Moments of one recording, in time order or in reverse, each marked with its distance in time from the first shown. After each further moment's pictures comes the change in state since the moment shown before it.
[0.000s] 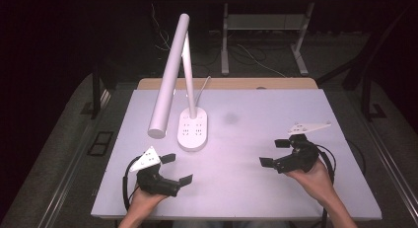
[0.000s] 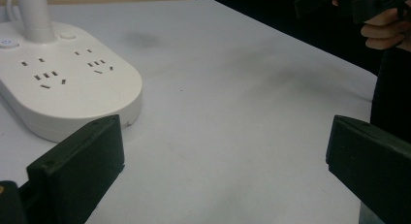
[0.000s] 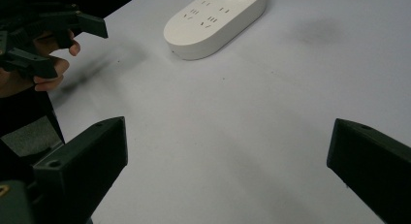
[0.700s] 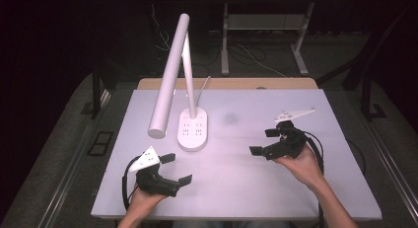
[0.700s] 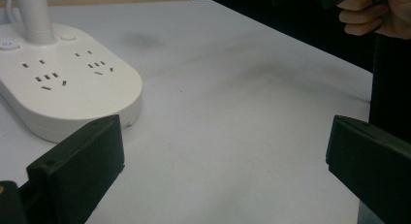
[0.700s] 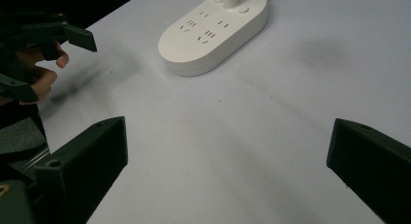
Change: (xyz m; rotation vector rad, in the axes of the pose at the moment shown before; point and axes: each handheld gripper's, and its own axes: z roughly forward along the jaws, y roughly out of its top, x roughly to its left) left arm 0.000 0.001 -0.001 -0.003 -0.001 0.003; right arm -0.005 0.034 0.024 0.041 0.002 -0.017
